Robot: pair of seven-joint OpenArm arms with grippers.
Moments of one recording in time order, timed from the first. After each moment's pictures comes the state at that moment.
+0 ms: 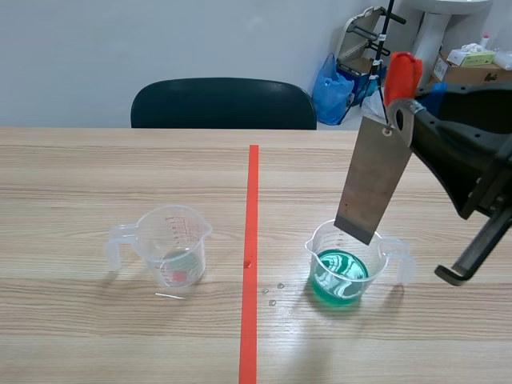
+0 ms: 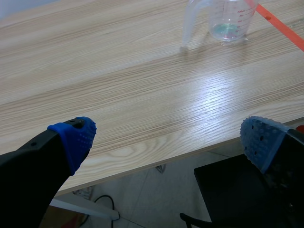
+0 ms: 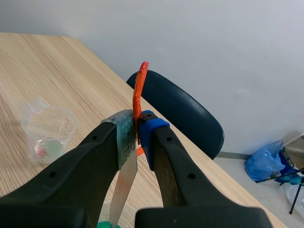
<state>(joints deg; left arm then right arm) 80.4 -29.6 -20.4 85.7 -12.7 -14.0 -61.6 -37.4 33.4 10.4 121.5 4.2 27.4 24.9</state>
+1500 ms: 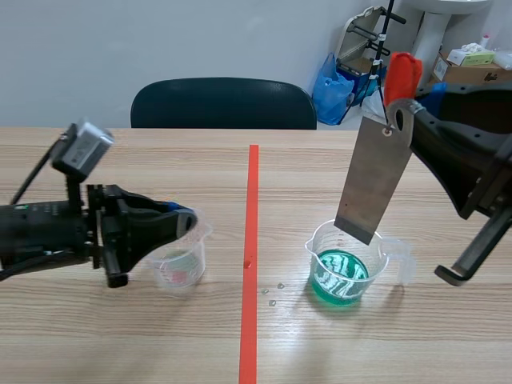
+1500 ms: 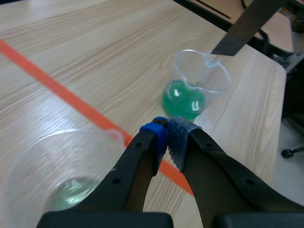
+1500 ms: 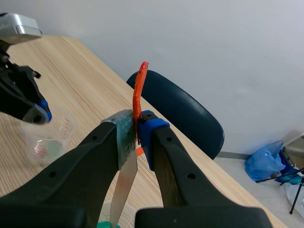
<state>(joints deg) -6.5 -45.0 40.9 85.5 -44.5 -36.9 -6.2 -37.4 33.4 10.4 121.5 4.2 27.4 24.9</state>
